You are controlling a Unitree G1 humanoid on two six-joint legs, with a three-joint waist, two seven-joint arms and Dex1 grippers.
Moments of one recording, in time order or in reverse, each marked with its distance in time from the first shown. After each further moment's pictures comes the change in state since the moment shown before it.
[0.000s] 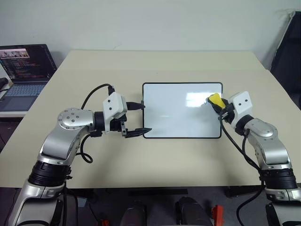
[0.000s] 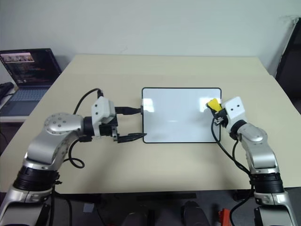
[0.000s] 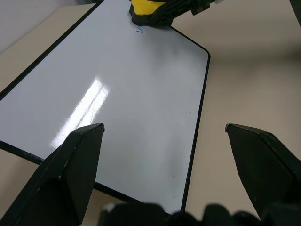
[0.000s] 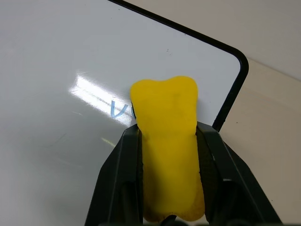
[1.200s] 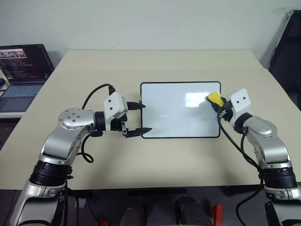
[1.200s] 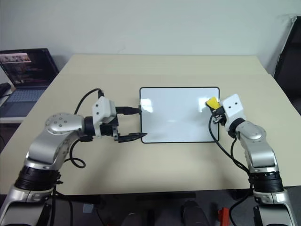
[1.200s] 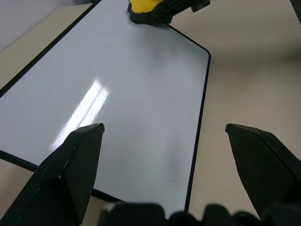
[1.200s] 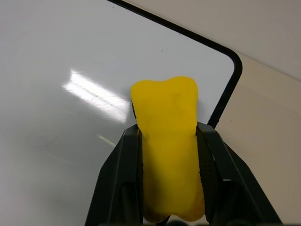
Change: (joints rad) left arm -0.004 -0.012 -0.001 0.006 0.011 -0.002 0.000; right arm -0.013 0.003 0.011 -0.092 -0.020 0.099 -0.019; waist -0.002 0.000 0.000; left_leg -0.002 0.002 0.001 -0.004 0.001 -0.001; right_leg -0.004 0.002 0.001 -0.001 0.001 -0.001
